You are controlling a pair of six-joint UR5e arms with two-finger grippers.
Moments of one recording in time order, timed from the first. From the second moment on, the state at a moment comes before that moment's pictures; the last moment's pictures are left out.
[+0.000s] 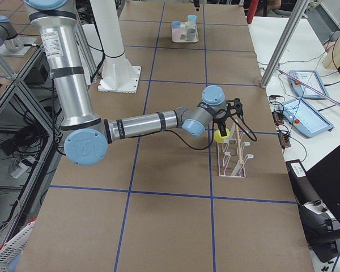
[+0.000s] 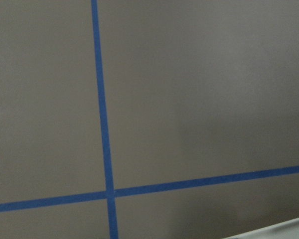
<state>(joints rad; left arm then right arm) -1.37 -1.49 -1.41 -2.46 -2.29 -0.49 1.21 -1.36 1.54 -0.84 2.29 0.74</state>
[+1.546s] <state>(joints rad) -1.32 -1.46 -1.47 -2.46 -2.40 -0.56 1.17 -1.46 1.74 -0.80 2.37 0.98</state>
